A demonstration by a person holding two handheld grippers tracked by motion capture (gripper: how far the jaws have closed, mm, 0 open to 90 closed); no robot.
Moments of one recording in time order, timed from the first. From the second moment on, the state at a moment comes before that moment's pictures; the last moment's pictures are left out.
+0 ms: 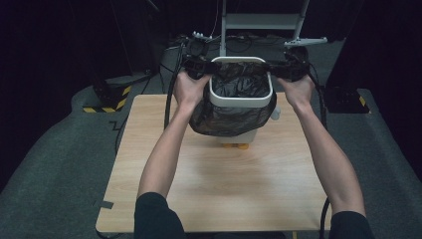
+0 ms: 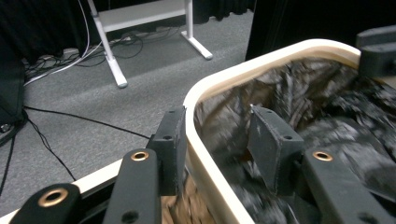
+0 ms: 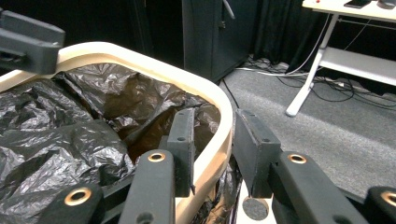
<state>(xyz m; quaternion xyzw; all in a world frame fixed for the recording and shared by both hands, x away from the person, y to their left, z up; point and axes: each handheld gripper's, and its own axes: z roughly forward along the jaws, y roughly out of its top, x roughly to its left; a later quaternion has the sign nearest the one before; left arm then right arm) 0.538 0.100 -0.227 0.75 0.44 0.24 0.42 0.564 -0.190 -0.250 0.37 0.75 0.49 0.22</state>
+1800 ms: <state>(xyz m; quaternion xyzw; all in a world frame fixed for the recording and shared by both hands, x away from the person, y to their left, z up) 0.493 0.130 -0.260 0.73 0.42 0.19 0.50 0.562 -0.191 -0.256 0.37 0.76 0.48 0.23</state>
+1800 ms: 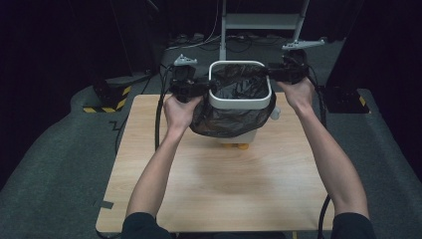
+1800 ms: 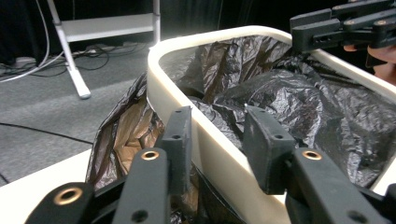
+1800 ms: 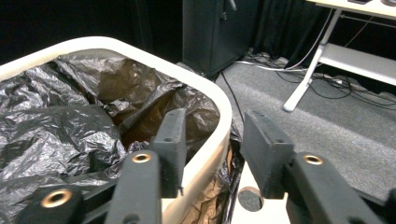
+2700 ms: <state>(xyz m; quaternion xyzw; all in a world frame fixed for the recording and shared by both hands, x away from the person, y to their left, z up) 0.481 0.155 -0.256 0.72 0.42 0.22 0.51 0.539 -0.222 -0.243 0.37 0.75 0.51 0.22</state>
